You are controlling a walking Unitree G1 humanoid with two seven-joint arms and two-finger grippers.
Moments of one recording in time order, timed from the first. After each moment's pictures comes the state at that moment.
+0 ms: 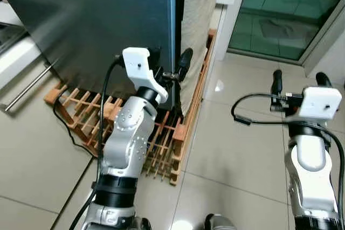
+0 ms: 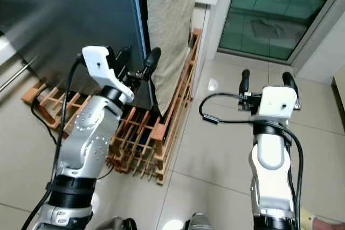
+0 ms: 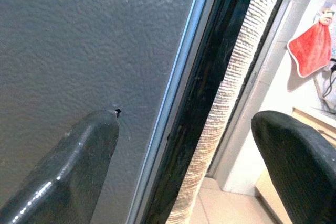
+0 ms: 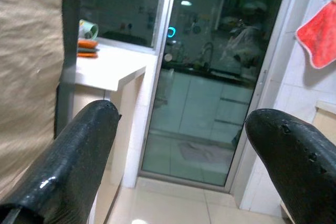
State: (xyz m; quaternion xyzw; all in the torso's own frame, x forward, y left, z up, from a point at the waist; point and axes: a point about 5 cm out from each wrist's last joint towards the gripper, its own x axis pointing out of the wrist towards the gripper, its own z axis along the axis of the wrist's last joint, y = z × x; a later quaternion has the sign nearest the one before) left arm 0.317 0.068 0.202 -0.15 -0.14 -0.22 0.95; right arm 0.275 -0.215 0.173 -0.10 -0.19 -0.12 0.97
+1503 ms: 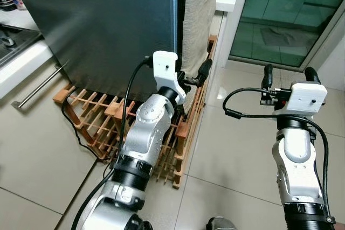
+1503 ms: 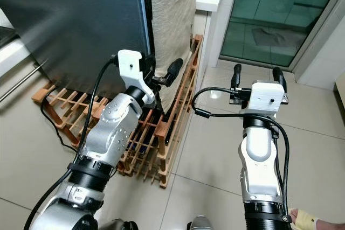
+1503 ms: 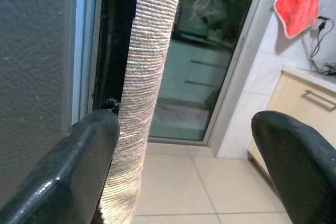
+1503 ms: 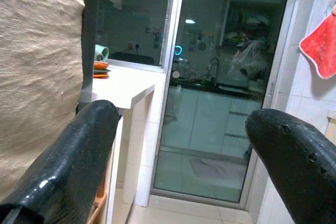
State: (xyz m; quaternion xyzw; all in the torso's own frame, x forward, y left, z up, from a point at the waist) left arm 0.346 0.033 0.186 -0.12 -0.07 -0.25 0.96; right arm 0.286 -0.203 0.163 -0.09 -0.20 -0.11 0.97
